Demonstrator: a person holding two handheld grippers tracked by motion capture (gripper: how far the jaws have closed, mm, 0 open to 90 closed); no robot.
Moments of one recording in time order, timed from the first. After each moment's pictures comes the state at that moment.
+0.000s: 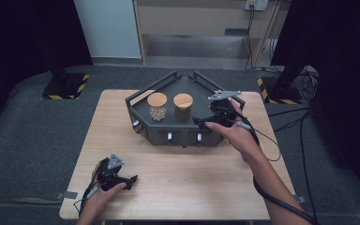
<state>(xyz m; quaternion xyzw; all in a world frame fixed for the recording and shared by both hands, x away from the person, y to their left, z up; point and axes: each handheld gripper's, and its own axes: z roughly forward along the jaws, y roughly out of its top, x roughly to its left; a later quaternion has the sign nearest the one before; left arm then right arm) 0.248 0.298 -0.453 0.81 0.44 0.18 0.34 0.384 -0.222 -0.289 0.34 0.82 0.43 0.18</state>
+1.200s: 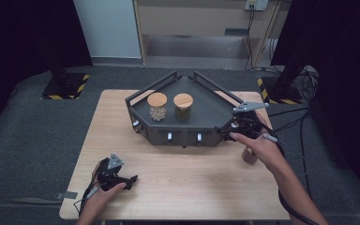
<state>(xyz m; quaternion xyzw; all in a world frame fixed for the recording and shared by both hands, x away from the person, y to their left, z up) 0.248 0.298 -0.453 0.81 0.44 0.18 0.34 0.355 -0.286 -0.299 0.35 0.82 0.42 0.18</state>
